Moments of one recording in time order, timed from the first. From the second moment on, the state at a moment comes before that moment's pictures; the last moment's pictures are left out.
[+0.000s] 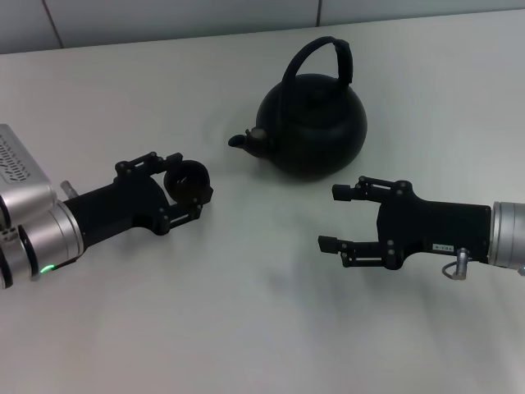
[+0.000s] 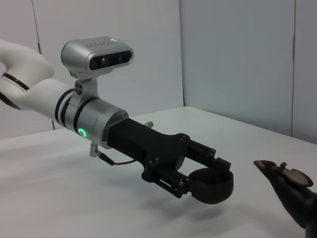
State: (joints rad) left arm -0.63 -2.08 0.72 0.16 1.76 1.17 -0.71; right arm 0.43 2.08 -0.66 -0.45 -1.95 -1.53 0.90
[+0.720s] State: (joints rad) left arm -0.64 -2.08 0.71 0.10 1.76 1.10 -0.65; right arm 0.43 2.08 -0.66 -0.45 -1.95 -1.53 0.90
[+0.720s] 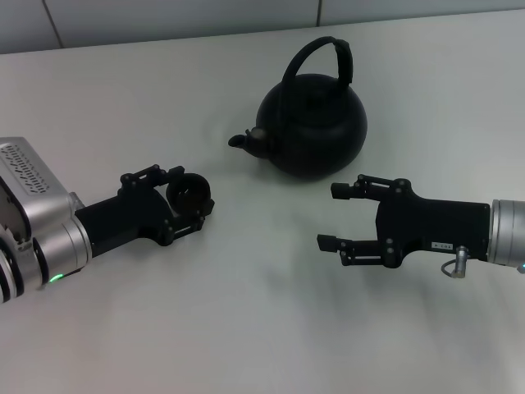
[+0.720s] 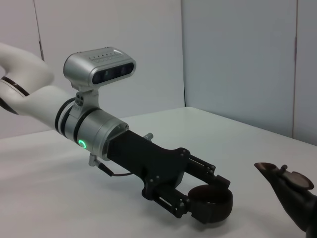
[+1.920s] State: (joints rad) left arm -0.52 -2.07 0.65 0.26 1.75 1.40 -0.70; right arm 0.43 2.08 -0.66 -0.45 -1.95 -1.54 0.90
